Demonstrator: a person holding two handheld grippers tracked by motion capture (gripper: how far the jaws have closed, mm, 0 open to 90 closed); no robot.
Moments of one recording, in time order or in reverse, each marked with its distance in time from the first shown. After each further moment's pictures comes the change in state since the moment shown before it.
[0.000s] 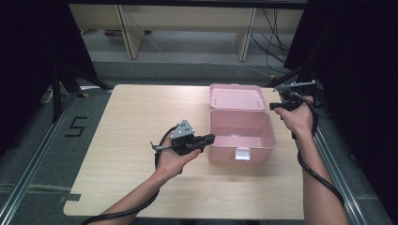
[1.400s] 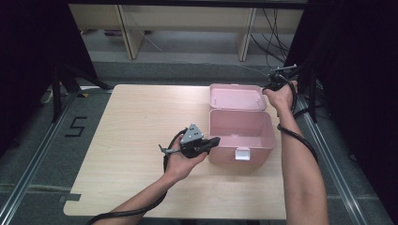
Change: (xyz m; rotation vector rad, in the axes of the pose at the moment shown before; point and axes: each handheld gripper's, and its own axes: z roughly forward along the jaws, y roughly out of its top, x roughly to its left) left arm -0.005 -0.013 0.022 0.008 0.031 0.032; right arm -0.024 0.056 0.091 0.042 -0.128 0.108
